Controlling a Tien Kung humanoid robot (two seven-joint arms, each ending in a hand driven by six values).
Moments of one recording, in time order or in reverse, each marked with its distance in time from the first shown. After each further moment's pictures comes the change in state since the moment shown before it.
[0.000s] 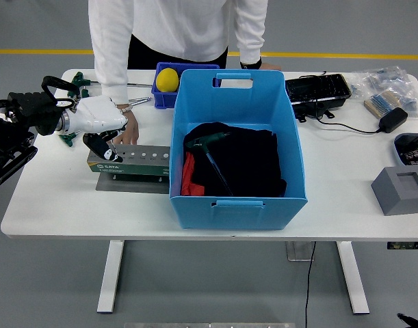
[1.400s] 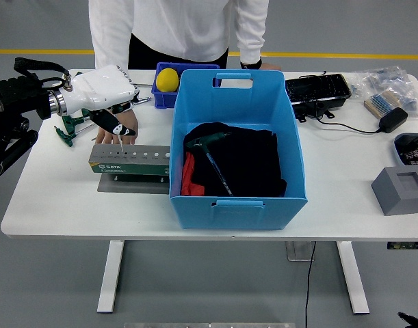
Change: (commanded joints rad) left arm -0.007 -0.006 -0.097 0.028 -0.192 0.213 -0.161; right arm 0.002 0.000 0.006 -0.002 -0.008 0.001 -0.001
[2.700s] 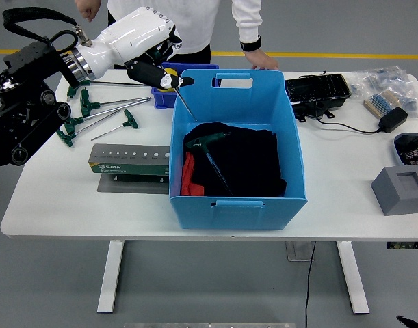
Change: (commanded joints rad) left arm 0.055 -0.106 -0.315 -0.276 -0.194 -0.141 0.064; right arm -0.007 0.003 0.005 0.001 -0.012 0.004 -0.004
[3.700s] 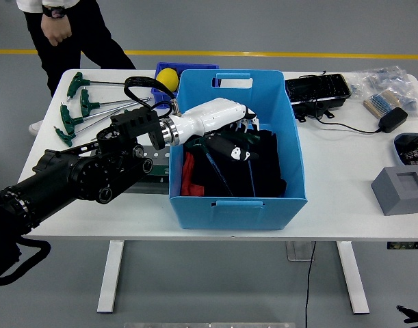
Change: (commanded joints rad) left arm -0.034 -0.315 0.342 0.246 -0.186 -0.084 0.102; right arm 0.036 -0.013 -0.001 0.006 -0.014 0.005 -0.006
